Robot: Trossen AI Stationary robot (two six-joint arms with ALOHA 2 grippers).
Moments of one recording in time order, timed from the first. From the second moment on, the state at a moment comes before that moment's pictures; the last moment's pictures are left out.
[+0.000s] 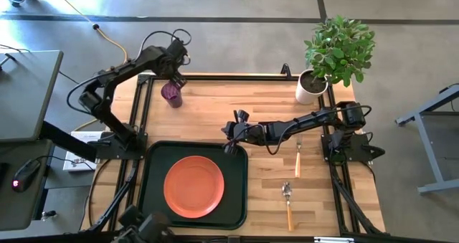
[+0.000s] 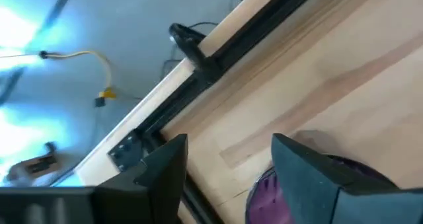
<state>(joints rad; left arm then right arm) 0.91 1.59 1.29 -0.99 -0.34 0.12 0.07 1.83 1.15 0.09 0.42 0.07</state>
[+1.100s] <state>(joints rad) 1.04 1.74 1.29 -1.10 -0.11 0.13 0.07 1.83 1.15 0.07 0.46 0.07</state>
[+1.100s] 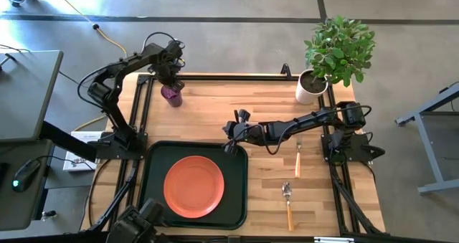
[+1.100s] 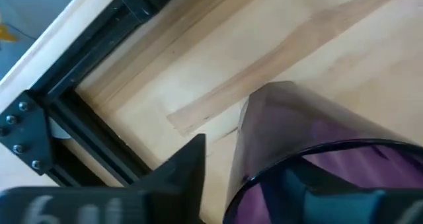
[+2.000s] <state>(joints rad) 0.56 1.26 1.29 -1.39 -0.23 -0.23 0.07 1.83 1.15 0.06 0.55 0.09</state>
